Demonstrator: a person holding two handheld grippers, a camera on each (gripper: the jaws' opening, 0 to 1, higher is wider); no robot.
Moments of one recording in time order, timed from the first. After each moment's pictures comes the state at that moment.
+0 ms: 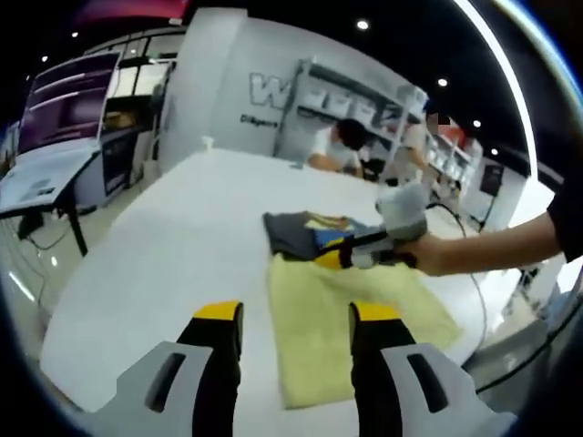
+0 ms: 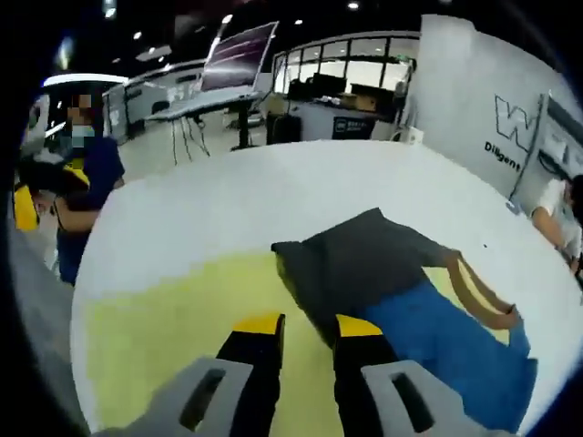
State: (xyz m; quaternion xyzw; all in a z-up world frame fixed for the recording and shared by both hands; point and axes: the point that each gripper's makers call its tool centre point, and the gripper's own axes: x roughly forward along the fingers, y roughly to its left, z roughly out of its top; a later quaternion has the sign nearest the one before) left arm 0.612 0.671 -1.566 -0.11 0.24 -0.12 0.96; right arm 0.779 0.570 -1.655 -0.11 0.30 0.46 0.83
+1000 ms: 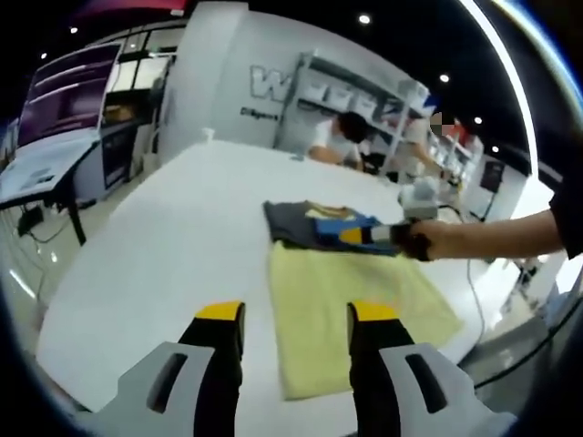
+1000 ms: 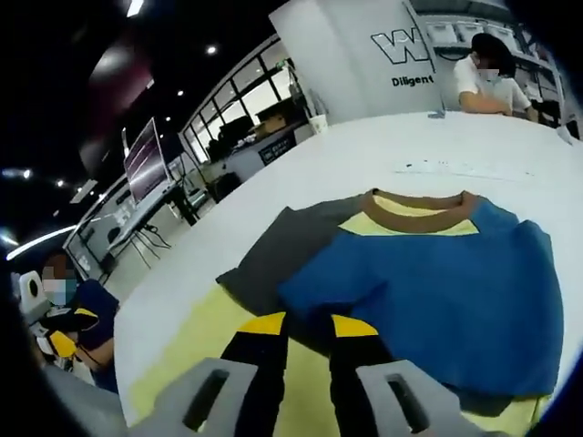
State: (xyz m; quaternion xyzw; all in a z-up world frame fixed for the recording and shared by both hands) left arm 0.605 0.668 -1.580 -0.11 0.26 -0.12 0.95; right arm 0.814 0.515 -1.659 0.08 0.34 0.35 0.87
